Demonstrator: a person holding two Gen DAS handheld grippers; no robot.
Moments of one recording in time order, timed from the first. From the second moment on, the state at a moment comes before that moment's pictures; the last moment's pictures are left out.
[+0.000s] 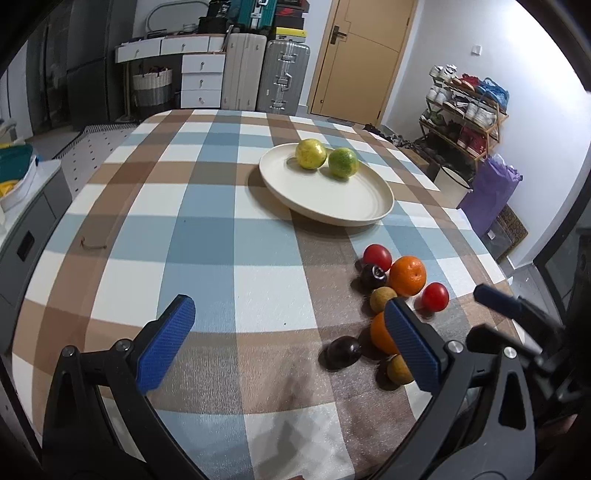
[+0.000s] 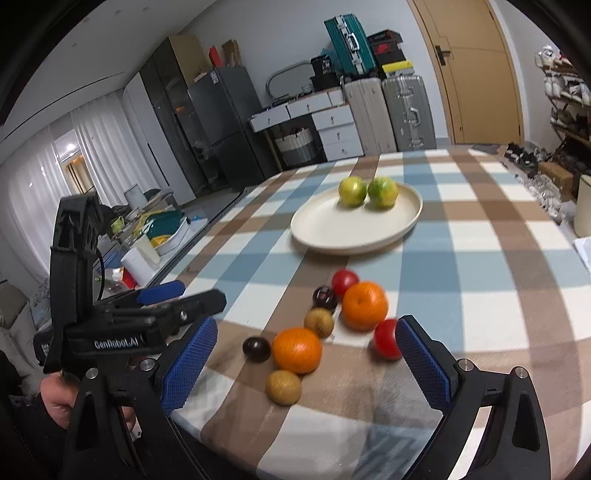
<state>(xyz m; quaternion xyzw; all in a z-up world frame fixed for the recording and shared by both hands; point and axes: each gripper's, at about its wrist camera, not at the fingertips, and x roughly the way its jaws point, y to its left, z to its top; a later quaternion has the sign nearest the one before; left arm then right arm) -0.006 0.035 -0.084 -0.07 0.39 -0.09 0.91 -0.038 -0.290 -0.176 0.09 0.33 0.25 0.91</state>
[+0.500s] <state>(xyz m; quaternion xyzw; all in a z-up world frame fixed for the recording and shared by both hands) 0.002 0.047 -0.106 -0.09 0.41 -0.08 0.90 -0.025 -0.271 -0.208 0.11 0.39 0.27 0.87</state>
